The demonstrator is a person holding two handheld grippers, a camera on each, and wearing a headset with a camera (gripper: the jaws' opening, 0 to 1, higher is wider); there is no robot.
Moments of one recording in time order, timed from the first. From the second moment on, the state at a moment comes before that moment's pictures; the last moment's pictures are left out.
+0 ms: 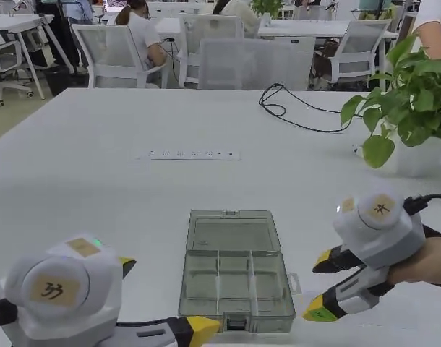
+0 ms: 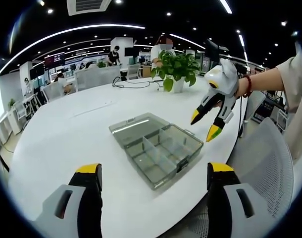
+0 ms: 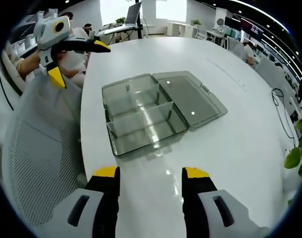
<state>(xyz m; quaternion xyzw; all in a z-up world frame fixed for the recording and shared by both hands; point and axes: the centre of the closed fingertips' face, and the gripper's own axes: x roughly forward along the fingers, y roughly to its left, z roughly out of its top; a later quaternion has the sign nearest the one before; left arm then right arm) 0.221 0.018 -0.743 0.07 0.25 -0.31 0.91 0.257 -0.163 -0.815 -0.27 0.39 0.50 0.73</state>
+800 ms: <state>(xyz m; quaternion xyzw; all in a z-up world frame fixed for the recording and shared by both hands) 0.215 0.023 -0.743 0.07 0.25 -0.30 0.92 0.259 -0.198 -0.848 -0.39 0.40 0.51 0.65</state>
